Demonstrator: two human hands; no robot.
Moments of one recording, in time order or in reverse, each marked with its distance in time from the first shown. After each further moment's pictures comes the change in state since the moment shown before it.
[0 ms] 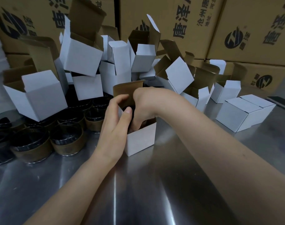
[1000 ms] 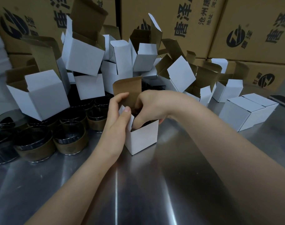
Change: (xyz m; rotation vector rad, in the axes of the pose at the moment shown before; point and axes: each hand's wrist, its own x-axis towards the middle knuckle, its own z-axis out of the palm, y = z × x) left_hand 0.005 -0.005 -0.001 -0.141 -0.042 -0.023; right_hand 0.003 0.018 0.011 0.315 -0.033 -0.053
